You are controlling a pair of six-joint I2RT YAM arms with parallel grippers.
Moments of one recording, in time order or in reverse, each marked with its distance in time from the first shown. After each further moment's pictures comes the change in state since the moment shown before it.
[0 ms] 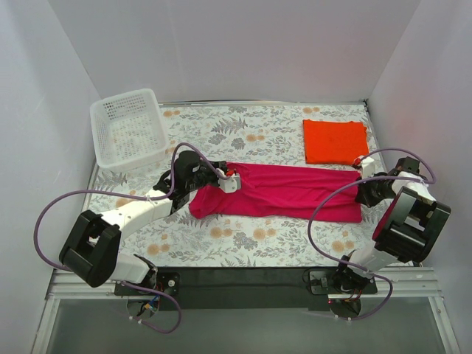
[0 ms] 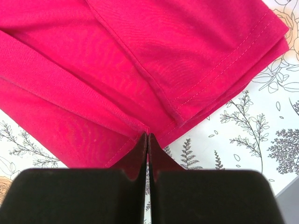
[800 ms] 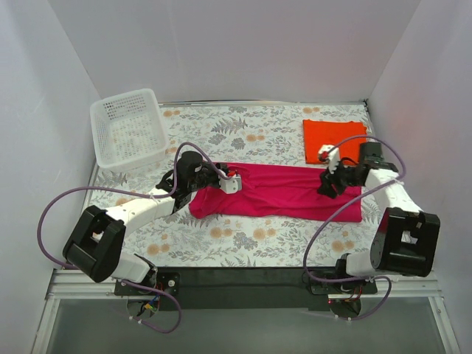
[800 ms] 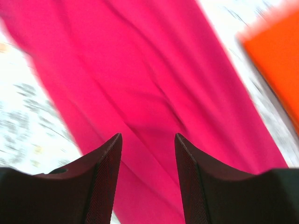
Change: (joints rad) left arm 0.000 0.041 0.000 0.002 0.014 -0.004; right arm 0.321 -0.158 0.001 0.014 -0.148 0.095
